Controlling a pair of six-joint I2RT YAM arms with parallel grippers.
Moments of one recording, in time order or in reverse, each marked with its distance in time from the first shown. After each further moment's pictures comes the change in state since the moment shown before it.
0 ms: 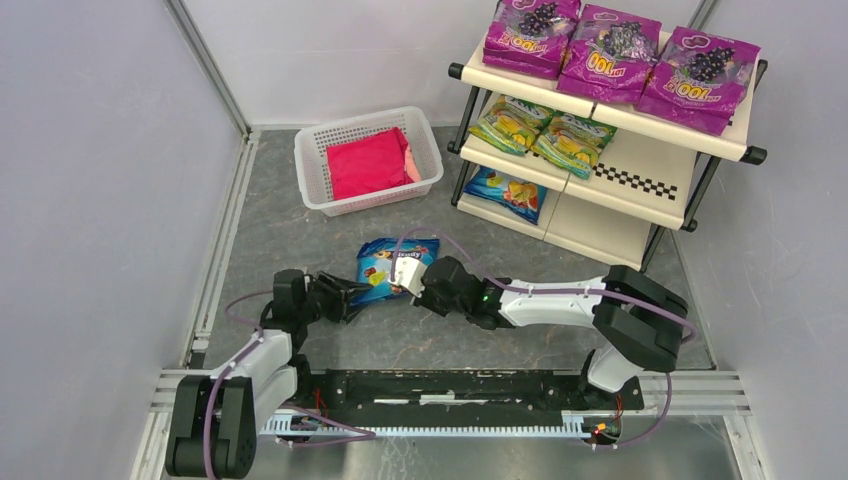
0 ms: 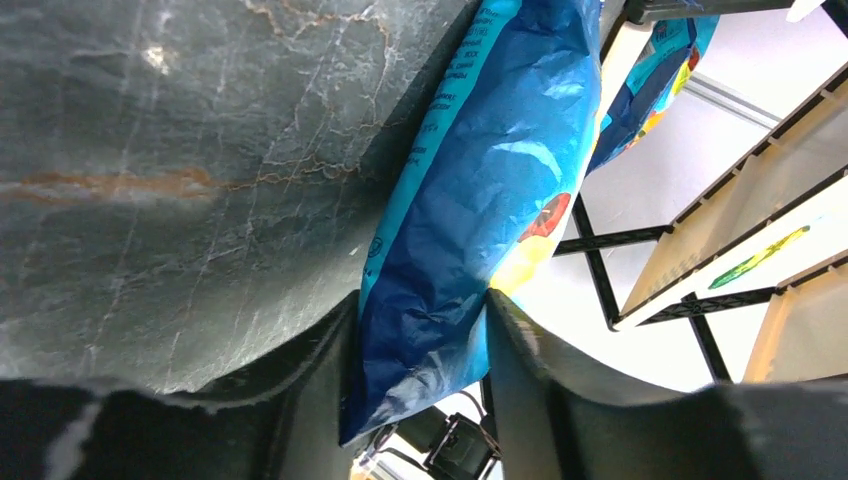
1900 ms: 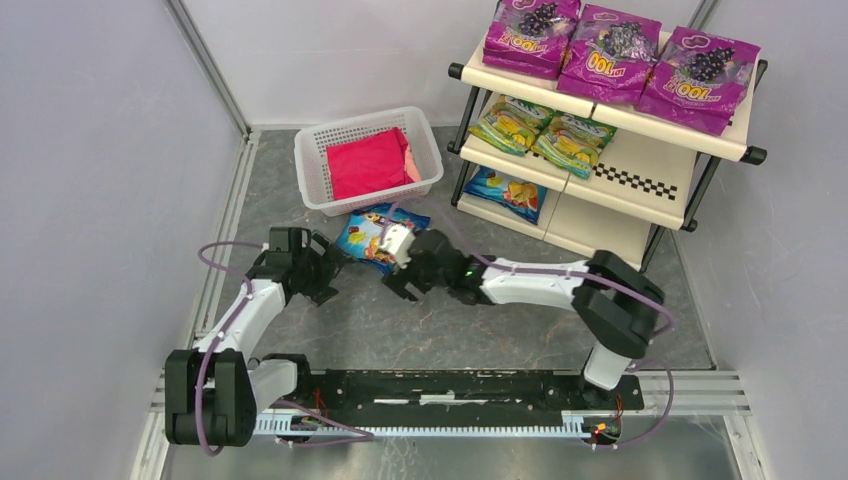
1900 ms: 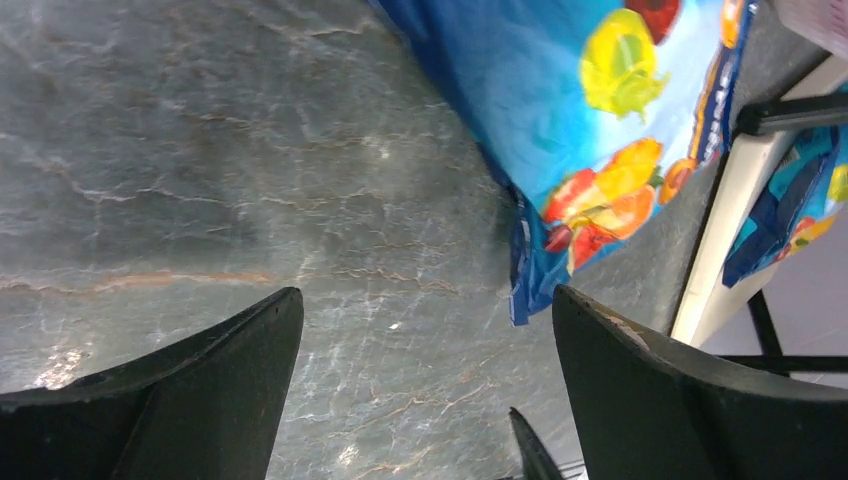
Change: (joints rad) left arm -0.006 0.143 0.475 -0.577 -0.319 0.393; right arm -0.120 0.071 0.136 0.009 -0.105 0.130
